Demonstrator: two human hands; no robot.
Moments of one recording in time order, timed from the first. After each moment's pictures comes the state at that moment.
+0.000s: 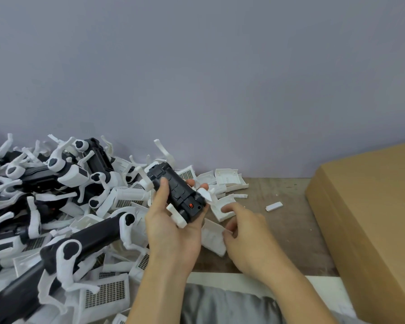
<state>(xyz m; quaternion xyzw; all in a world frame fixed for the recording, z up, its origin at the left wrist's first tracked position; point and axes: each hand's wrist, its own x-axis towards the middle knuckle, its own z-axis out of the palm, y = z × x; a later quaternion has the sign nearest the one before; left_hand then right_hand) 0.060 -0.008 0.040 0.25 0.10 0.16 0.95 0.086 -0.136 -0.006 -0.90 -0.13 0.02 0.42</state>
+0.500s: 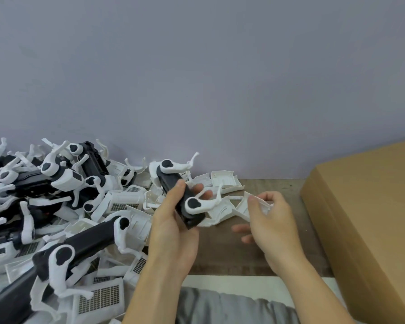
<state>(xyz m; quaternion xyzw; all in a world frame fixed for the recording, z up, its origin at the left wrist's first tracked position) 0.066 -0.010 0.032 0.37 0.10 0.12 0.92 0.096 -0.154 0.011 -0.69 0.07 -0.04 0.72</state>
